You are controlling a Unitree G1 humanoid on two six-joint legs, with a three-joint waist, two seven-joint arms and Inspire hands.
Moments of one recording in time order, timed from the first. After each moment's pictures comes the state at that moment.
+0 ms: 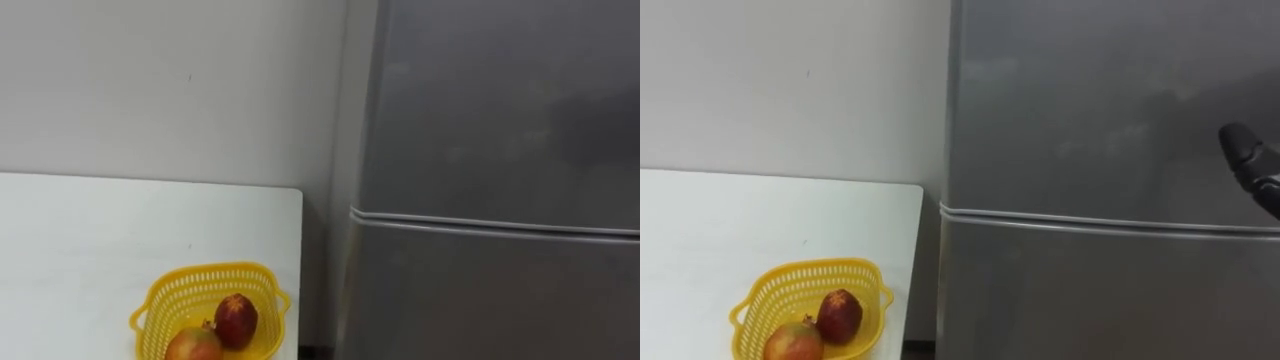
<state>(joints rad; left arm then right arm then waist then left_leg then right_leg) 0.35 0.20 0.14 1.09 0.27 0.00 -0.12 -0.14 -0.40 -0.36 -0.20 0.66 -0.19 -0.28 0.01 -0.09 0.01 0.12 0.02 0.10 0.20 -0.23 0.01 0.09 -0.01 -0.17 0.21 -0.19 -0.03</state>
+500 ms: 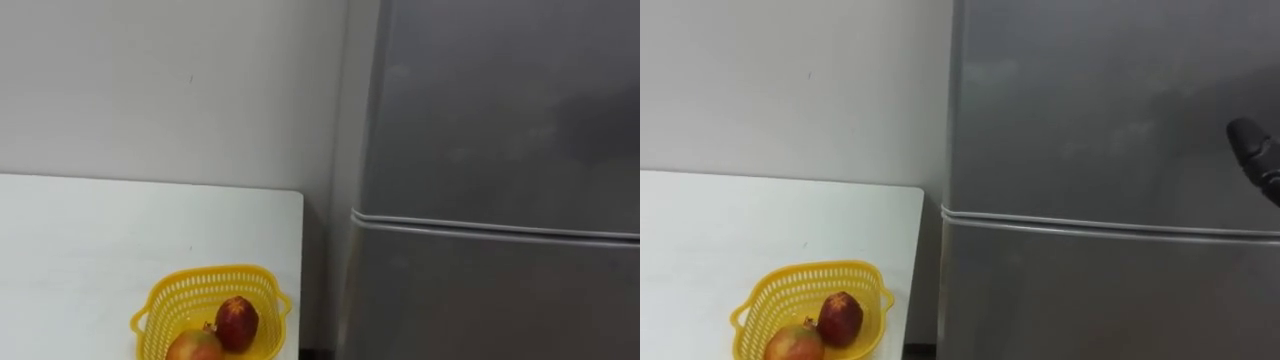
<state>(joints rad) 0.35 0.22 0.19 1.09 0.27 -0.01 -0.12 -0.14 -0.47 -0.39 -0.20 0.66 -0.18 -0.31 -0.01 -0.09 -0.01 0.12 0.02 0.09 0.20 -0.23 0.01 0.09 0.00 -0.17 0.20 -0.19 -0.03</state>
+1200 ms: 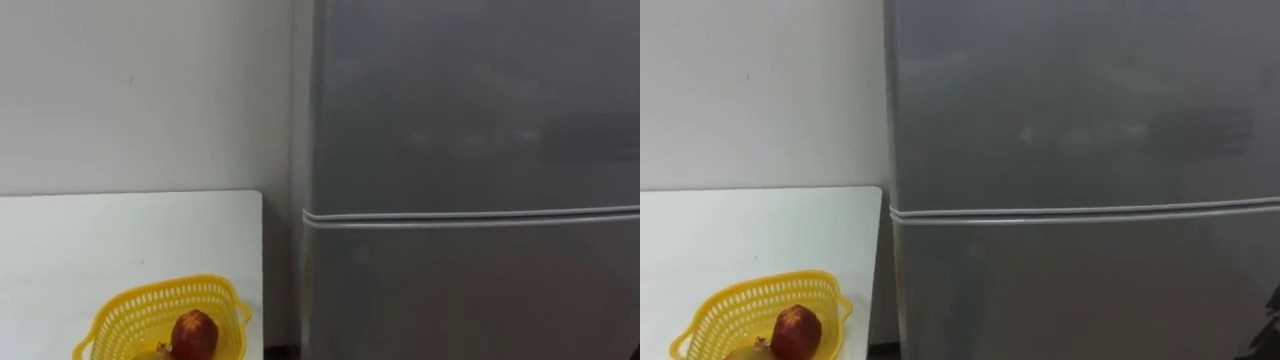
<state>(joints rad) 0.40 0.22 0.27 1.01 0.27 0.02 -0.07 0.01 -0.47 -0.73 0.21 0.98 -0.17 -0.48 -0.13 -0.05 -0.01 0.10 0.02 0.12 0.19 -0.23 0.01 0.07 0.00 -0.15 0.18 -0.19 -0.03</state>
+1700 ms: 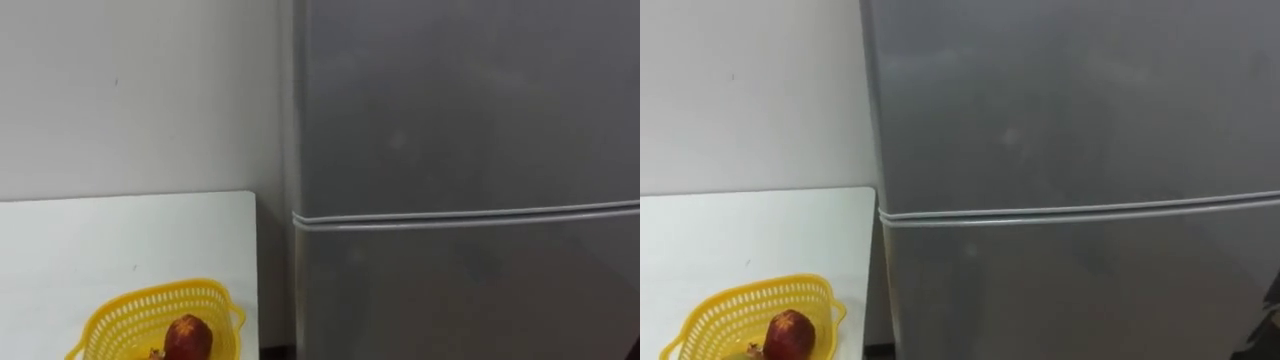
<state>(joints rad) 0.34 0.21 0.18 0.99 0.27 0.07 -0.05 0.13 -0.28 -0.53 0.97 0.93 -0.06 -0.42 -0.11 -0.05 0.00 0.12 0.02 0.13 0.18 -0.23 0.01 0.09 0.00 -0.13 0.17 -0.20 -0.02</state>
